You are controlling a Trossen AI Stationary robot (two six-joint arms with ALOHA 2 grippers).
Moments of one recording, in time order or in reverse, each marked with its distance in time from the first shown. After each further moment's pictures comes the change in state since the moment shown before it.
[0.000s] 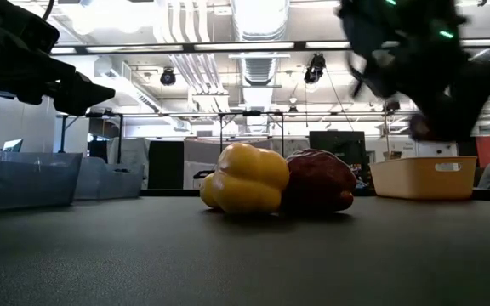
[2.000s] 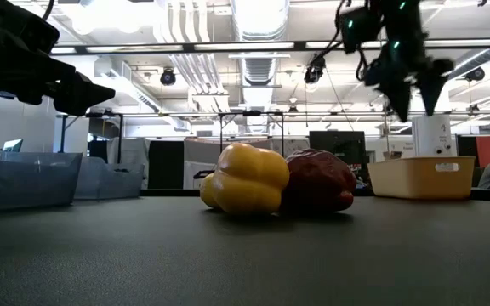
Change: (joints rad) left arm 0.000 0.001 0.000 0.000 0.000 0.000; right arm -0.591 -0.318 -0.028 0.073 -0.094 0.281
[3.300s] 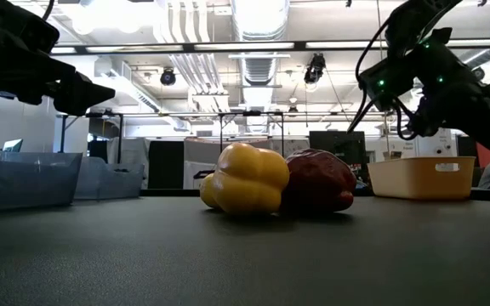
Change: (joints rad) left arm 0.000 0.000 0.000 0.000 0.000 0.000; right arm 0.009 0.028 -0.380 0.068 -0.451 -0.103
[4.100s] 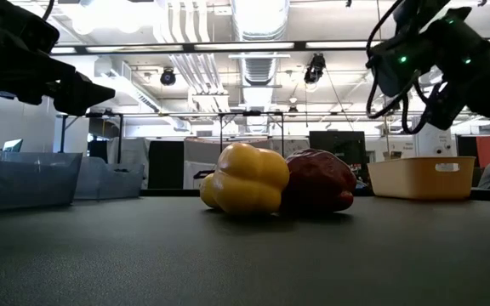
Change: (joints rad) left arm 0.000 0.000 0.000 0.000 0.000 0.000; right arm 0.330 0.000 0.000 0.010 -0.077 0.102
